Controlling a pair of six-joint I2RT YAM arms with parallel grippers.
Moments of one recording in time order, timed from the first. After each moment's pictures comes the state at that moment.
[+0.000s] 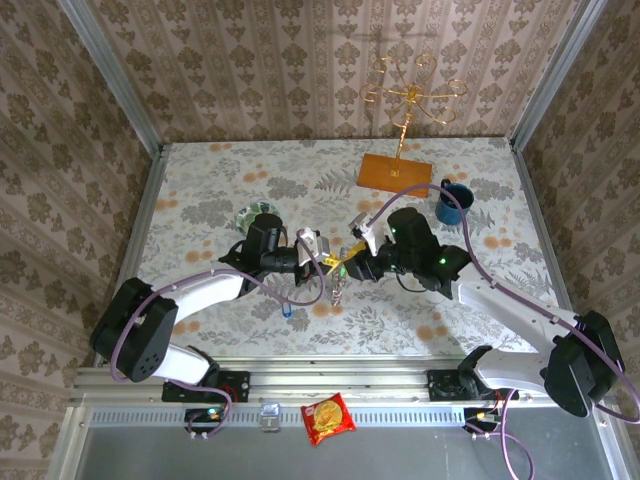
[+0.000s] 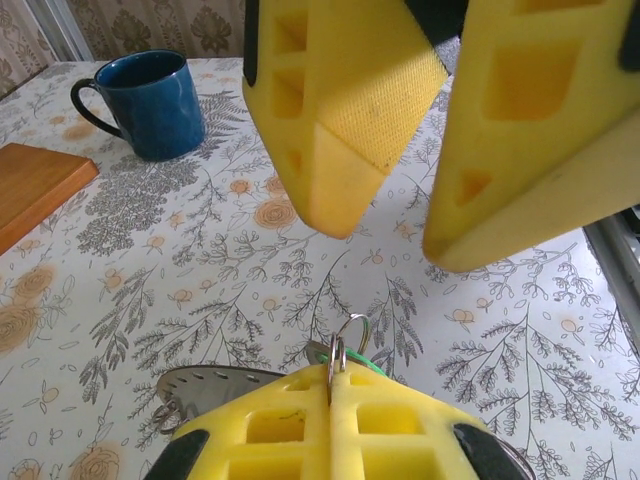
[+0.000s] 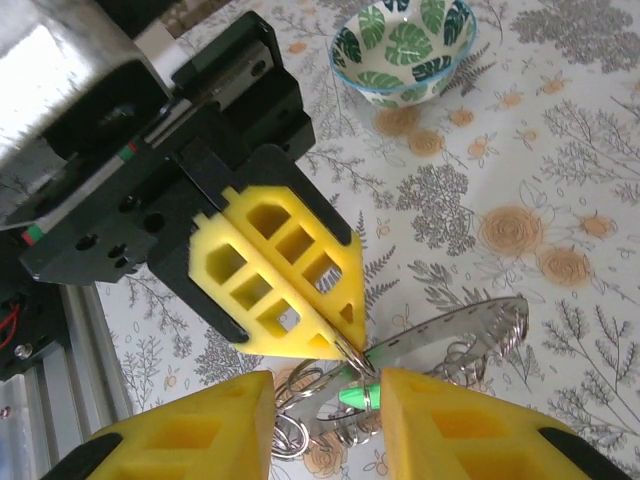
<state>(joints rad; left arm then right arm) -0.65 1.42 0.67 0.28 0.80 0.44 0.62 1.20 0.84 -0.27 -0.38 0.02</state>
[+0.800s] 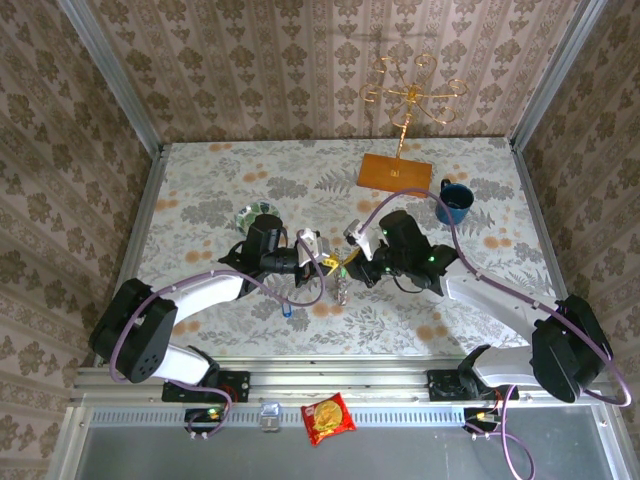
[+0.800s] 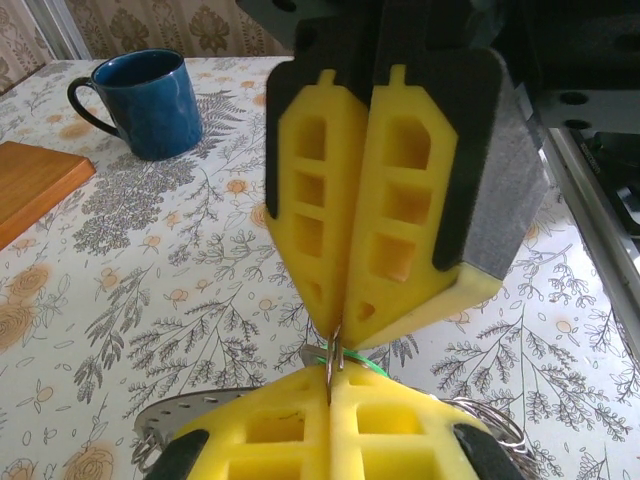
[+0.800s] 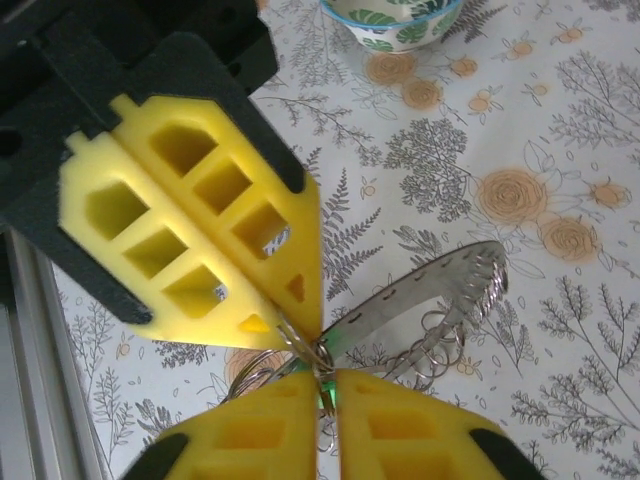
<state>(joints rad) -0.65 1.42 0.66 0.28 0.80 0.43 0.62 1.29 0.82 -0.24 -0.39 -0.08</state>
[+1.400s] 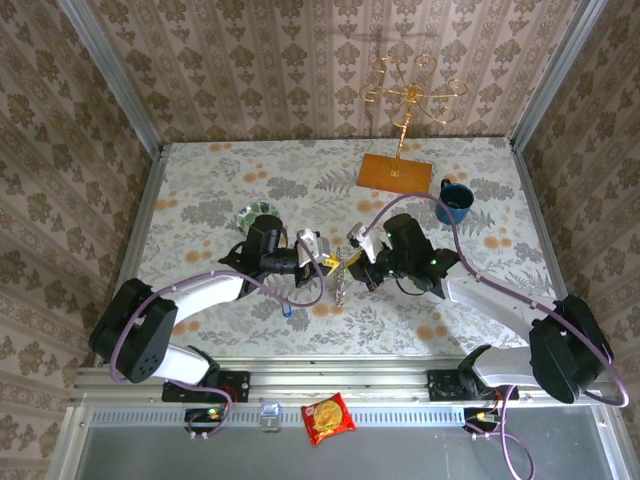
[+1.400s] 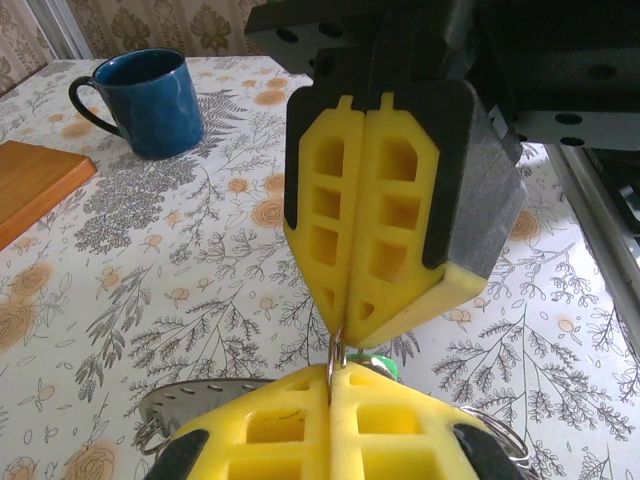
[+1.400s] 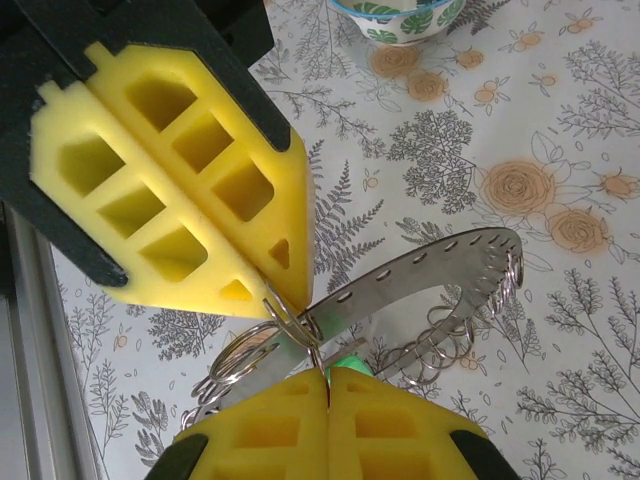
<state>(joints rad) -0.66 1.42 0.66 0.28 0.80 0.43 0.59 1.30 0.76 -0.17 -0.43 -0.08</state>
